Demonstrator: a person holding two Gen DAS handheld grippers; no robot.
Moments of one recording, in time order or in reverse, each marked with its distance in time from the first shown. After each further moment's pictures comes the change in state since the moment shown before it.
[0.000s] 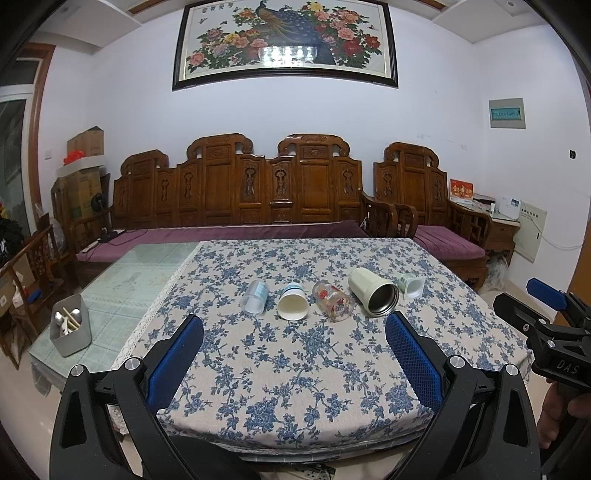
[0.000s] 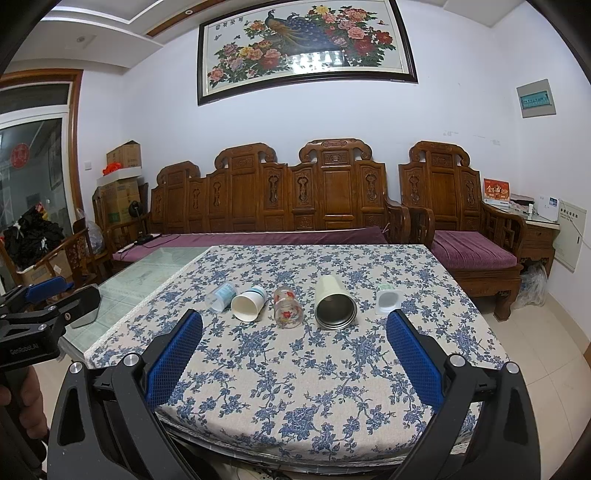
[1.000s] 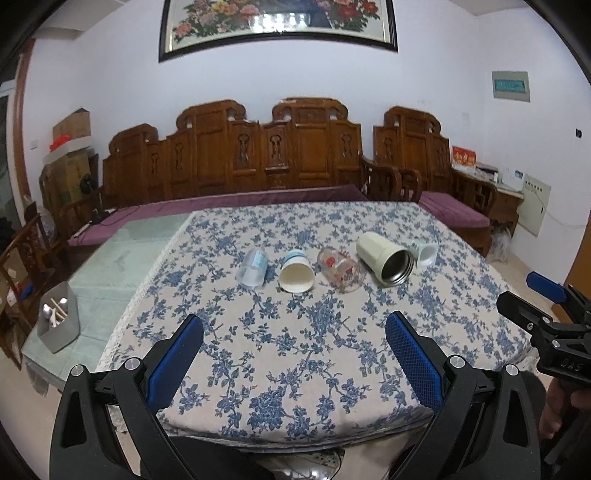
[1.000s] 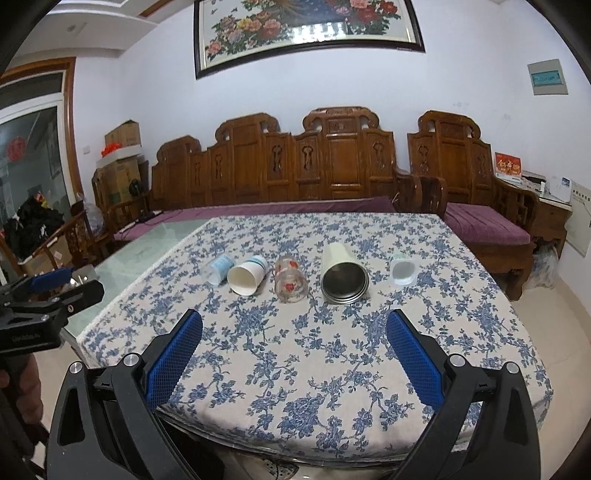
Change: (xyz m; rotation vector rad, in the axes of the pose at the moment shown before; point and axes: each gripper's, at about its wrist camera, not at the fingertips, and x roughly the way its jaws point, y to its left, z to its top) left arm 0.065 0.012 -0.012 0.038 0.144 -0.019; right arm 0.066 -0.007 -0.024 0.007 0.120 0.027
